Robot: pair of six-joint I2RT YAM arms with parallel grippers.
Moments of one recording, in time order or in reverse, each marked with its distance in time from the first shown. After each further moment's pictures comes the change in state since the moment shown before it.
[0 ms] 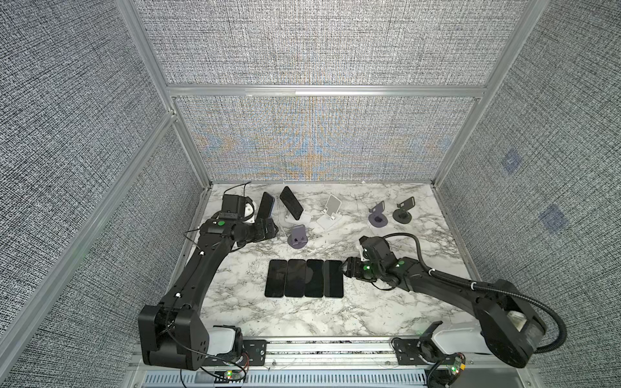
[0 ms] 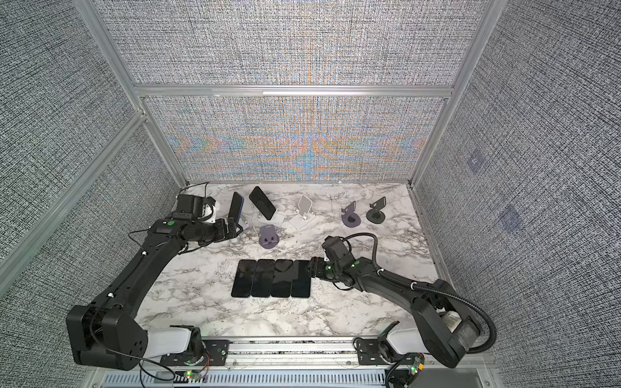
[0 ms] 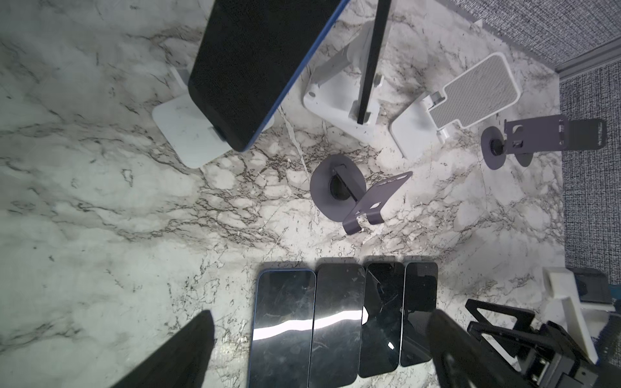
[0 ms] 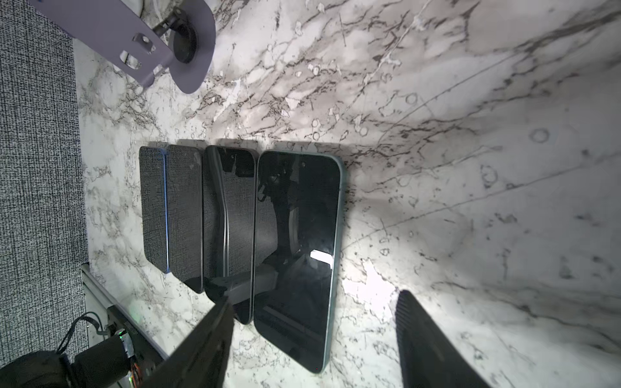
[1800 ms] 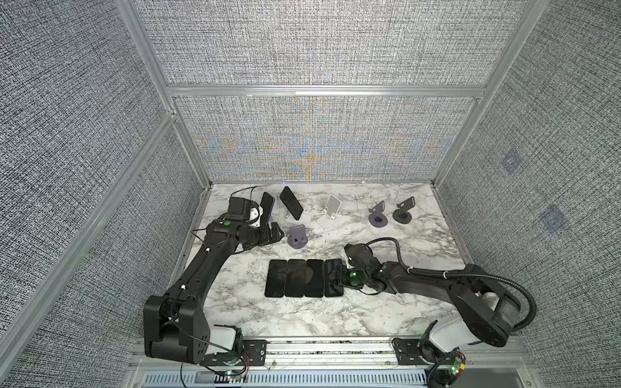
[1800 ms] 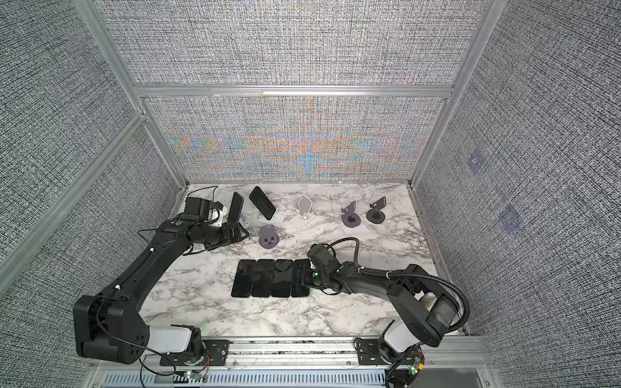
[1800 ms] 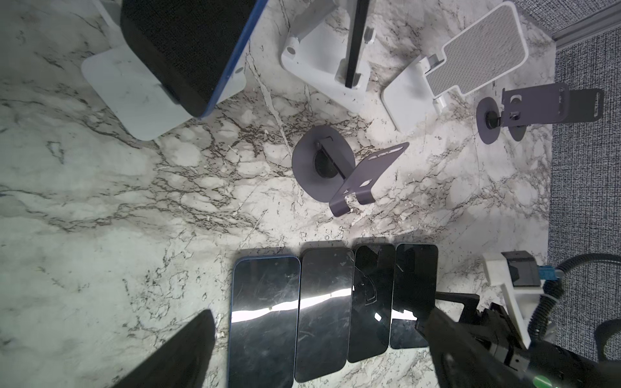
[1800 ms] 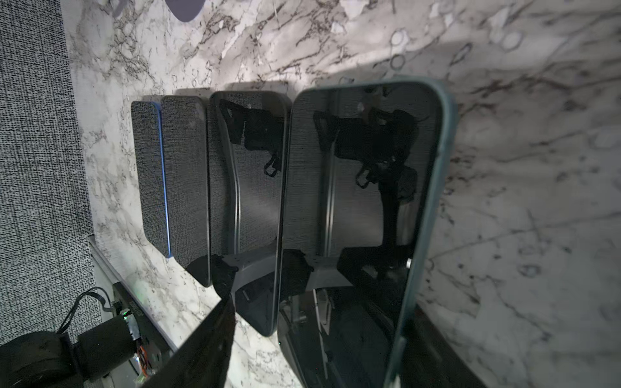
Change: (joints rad) left arm -0.030 0.045 -0.047 0.008 0.084 -0.013; right arm 0.130 0.186 0.019 0.140 -0.018 0.093
